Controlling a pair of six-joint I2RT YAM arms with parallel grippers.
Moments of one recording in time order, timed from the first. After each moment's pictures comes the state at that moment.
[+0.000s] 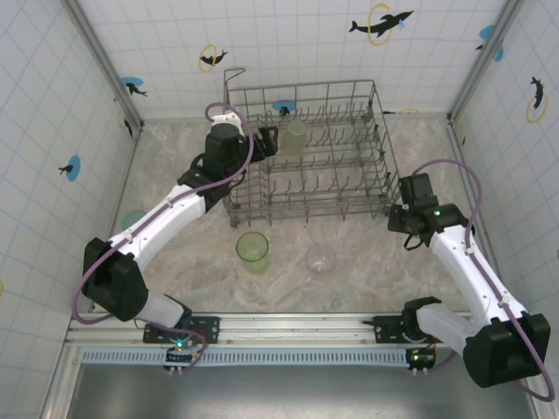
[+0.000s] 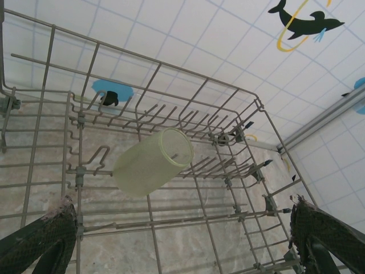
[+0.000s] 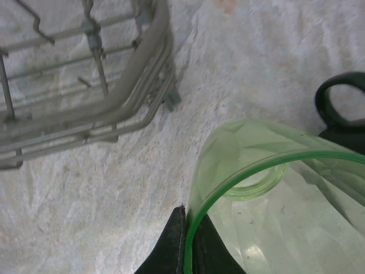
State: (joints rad) left arm -0.55 1.47 1.20 -0.06 -0.06 -0.58; right arm 0.23 1.05 0.87 -0.88 0.20 0.32
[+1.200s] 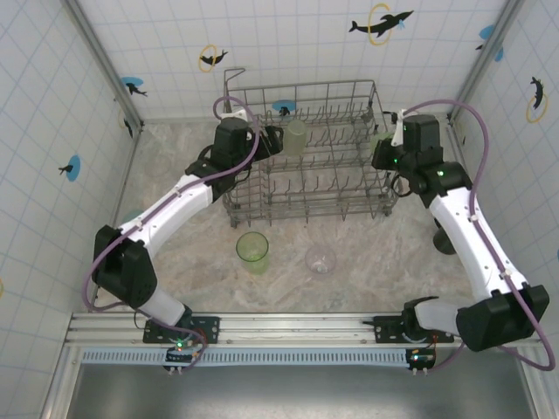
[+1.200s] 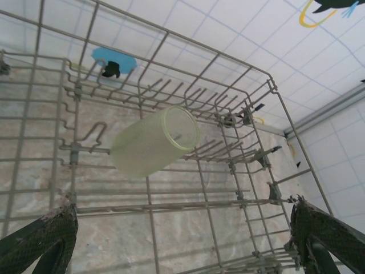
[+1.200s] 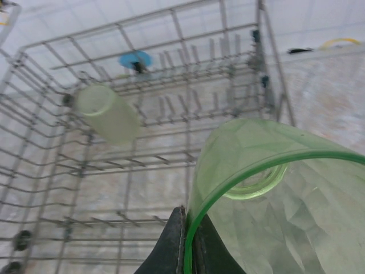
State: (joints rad) left arm -0.55 1.57 1.31 -0.16 -0.01 -0.66; right arm 0.28 1.23 1.25 -0.58 -0.05 0.29
